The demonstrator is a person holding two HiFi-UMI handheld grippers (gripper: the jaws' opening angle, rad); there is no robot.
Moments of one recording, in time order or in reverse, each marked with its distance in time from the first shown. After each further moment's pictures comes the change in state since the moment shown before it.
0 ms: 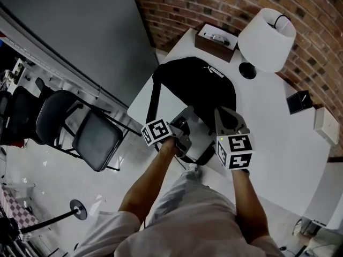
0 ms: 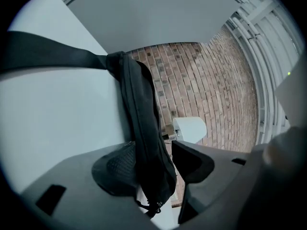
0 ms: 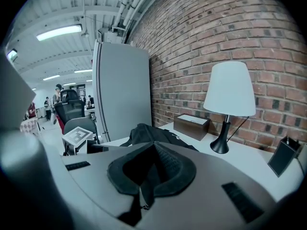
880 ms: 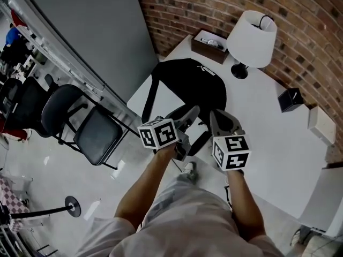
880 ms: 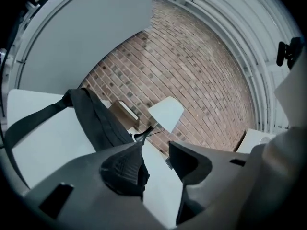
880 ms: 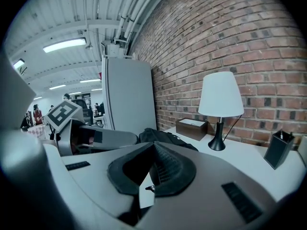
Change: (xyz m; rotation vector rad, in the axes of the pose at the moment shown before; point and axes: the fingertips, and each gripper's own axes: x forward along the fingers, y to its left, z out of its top) left arm -0.023 -0.122 -0.060 0.520 0.046 0.068; right arm -0.075 0.003 -0.005 0.040 -0.084 0.066
